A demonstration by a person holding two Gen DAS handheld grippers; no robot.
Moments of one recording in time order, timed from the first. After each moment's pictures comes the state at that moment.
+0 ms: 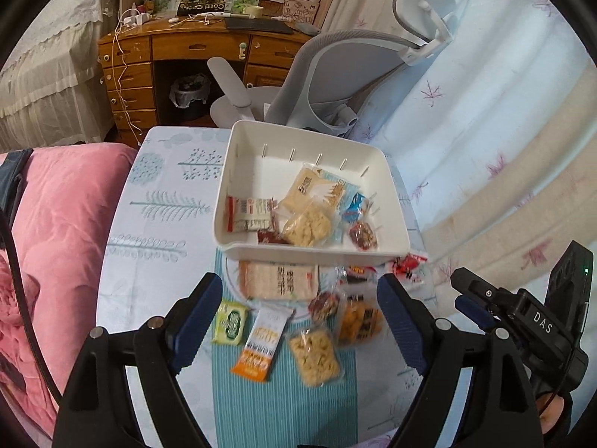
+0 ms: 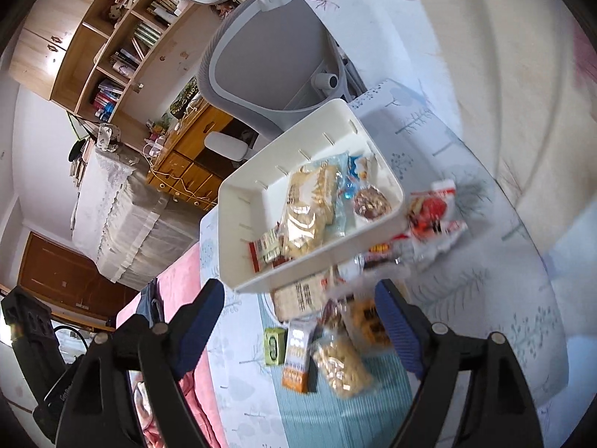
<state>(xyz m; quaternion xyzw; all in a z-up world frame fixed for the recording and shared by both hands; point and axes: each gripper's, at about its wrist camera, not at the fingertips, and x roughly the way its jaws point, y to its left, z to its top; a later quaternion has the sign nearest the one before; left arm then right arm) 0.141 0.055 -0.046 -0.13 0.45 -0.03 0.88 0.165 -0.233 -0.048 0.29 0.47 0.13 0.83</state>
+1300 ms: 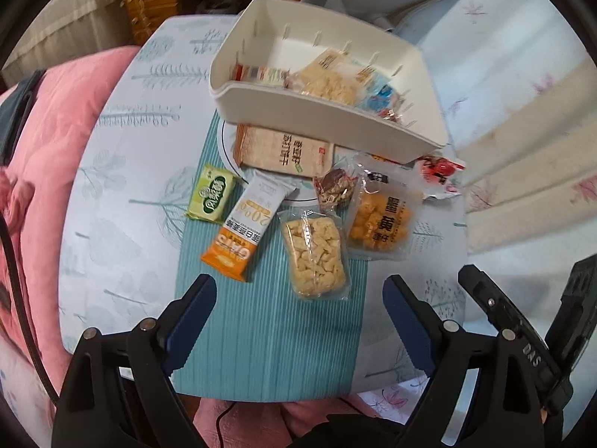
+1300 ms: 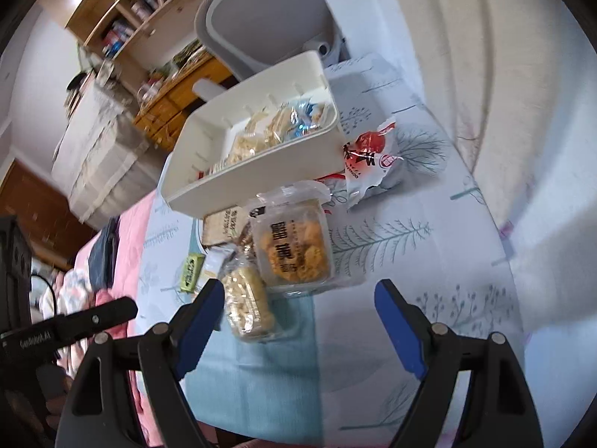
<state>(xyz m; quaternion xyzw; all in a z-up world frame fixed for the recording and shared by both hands) 0.102 -0.009 -0.157 -0.16 0.58 0.04 0.80 0.114 -0.266 -0.122 0.16 0.50 0.16 0.84</state>
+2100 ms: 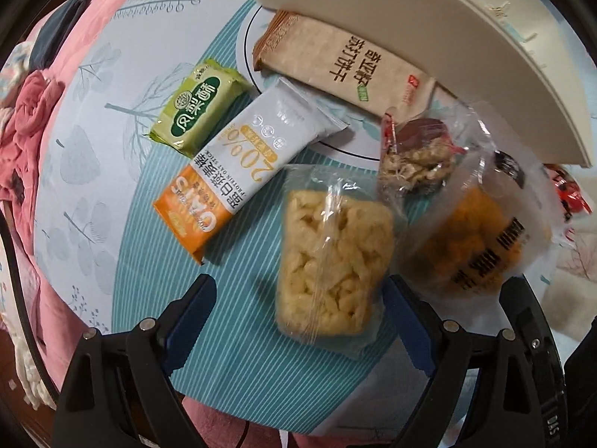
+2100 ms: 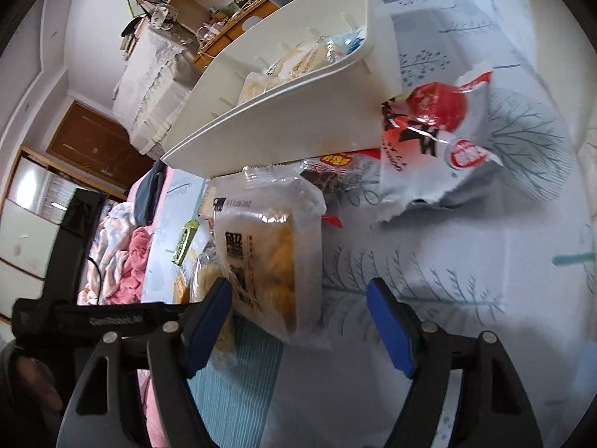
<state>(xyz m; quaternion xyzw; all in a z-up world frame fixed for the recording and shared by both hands) 0.162 -0.037 -0.280 -0.21 0.67 0.20 0.68 0.208 -0.265 -0.215 0.15 0.54 0.34 0.76</state>
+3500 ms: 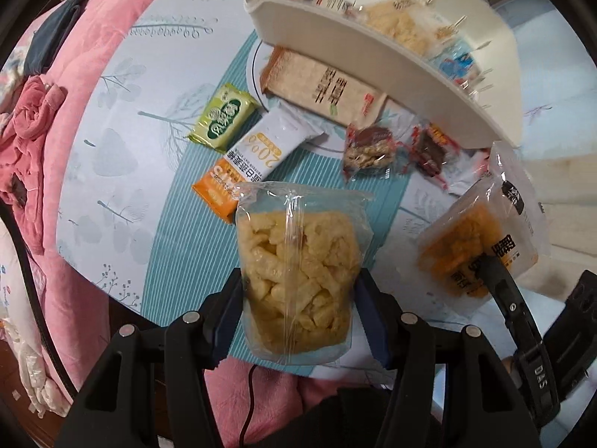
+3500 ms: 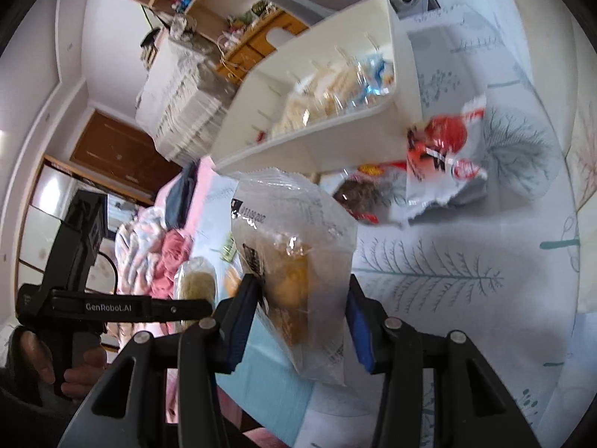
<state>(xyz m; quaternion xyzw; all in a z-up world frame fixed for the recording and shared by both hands) 0.140 -0.037 -0.184 -0.23 0.67 0.15 0.69 0.192 -0.285 -0.163 0.19 0.53 0.36 0.74</state>
